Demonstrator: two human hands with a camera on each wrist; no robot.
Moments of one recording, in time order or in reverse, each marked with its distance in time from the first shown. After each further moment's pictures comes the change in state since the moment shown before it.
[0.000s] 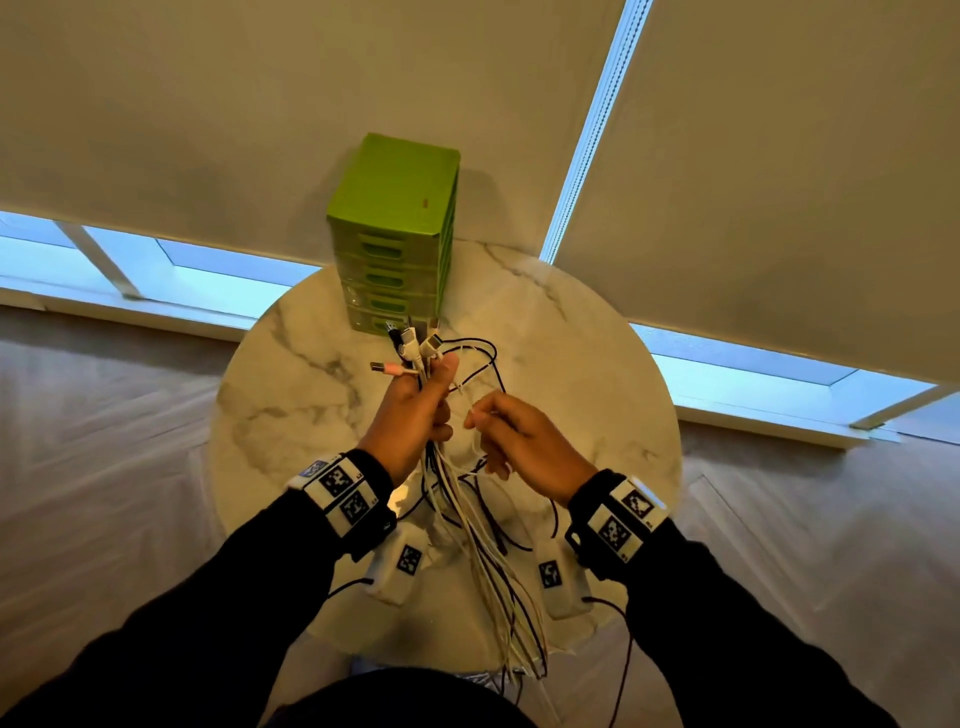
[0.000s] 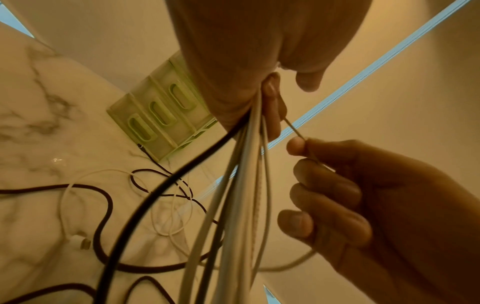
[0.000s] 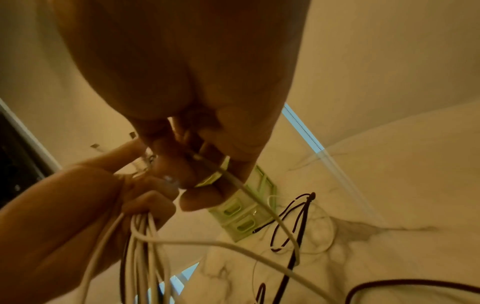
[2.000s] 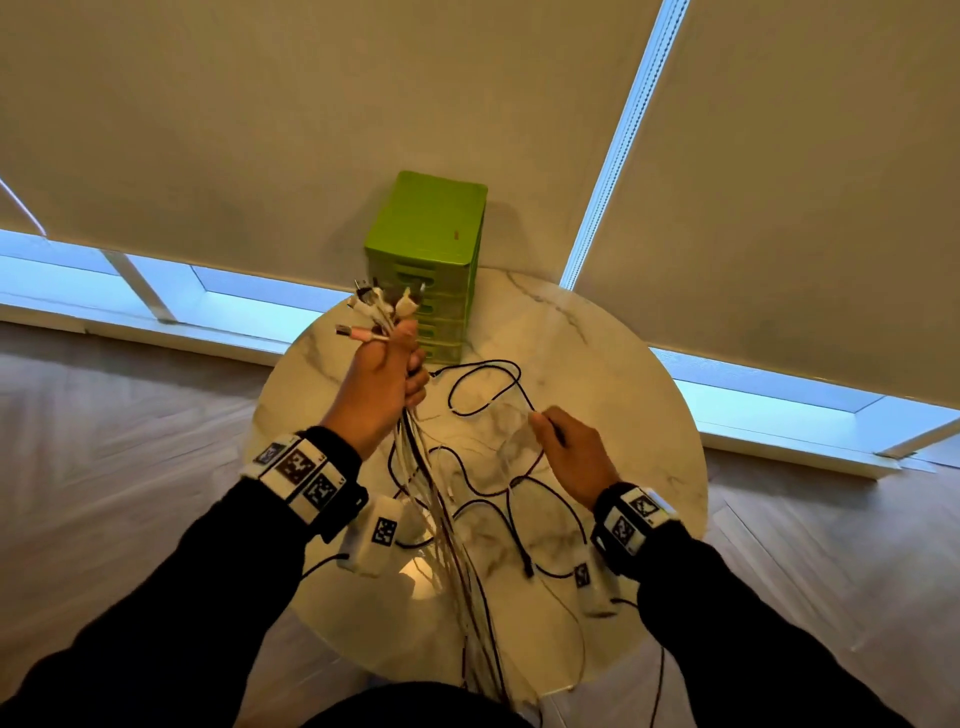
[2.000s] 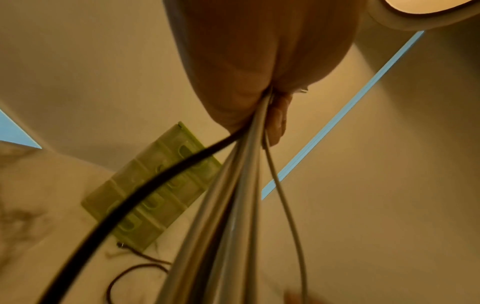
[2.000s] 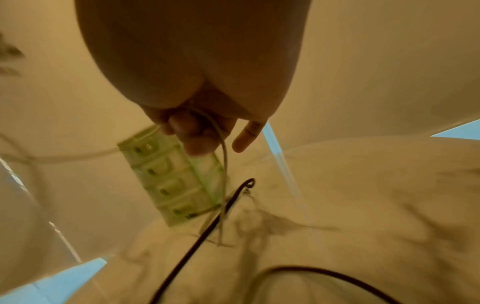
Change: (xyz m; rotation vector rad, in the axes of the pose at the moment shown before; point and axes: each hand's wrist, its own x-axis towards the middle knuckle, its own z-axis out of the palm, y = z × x) left_hand 0.007 0.067 -0.046 0.065 0.059 0.191; right_hand 0.023 0.044 -0.014 -0.382 0.343 -0.015
